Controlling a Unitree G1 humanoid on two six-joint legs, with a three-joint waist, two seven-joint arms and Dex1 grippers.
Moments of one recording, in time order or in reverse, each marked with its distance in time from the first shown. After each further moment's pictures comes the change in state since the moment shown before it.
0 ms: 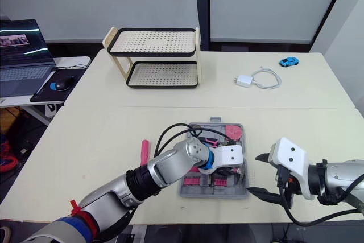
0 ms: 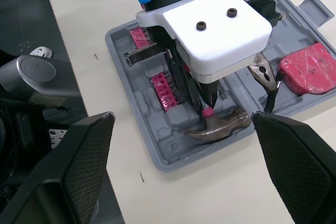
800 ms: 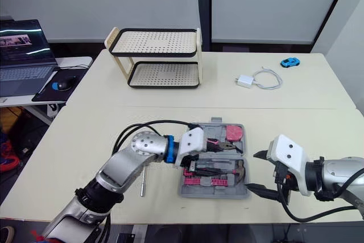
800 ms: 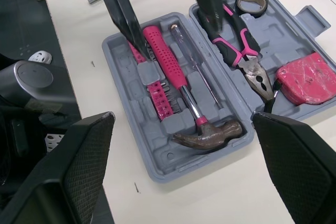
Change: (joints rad) left arm 0.302 0.211 0.426 -0.215 -0.279 -0.403 -0.235; right arm -0.041 0.007 0.049 0.030 -0.008 -0.016 -0.011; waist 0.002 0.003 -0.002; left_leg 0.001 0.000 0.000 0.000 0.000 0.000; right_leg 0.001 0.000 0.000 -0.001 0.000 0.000
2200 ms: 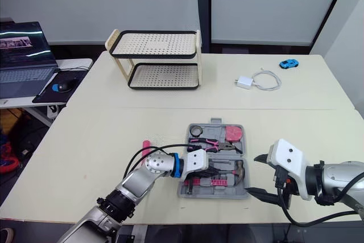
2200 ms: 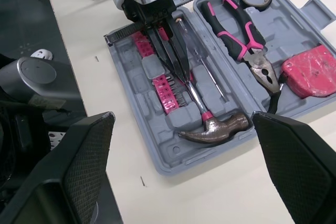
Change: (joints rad) left arm 0.063 -0.096 -0.082 0.413 0.286 -0.360 0.096; right arm 0.045 0.000 -0.012 -0.011 -0.015 -0.019 0.003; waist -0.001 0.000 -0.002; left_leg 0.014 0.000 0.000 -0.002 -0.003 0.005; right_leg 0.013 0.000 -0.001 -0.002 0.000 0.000
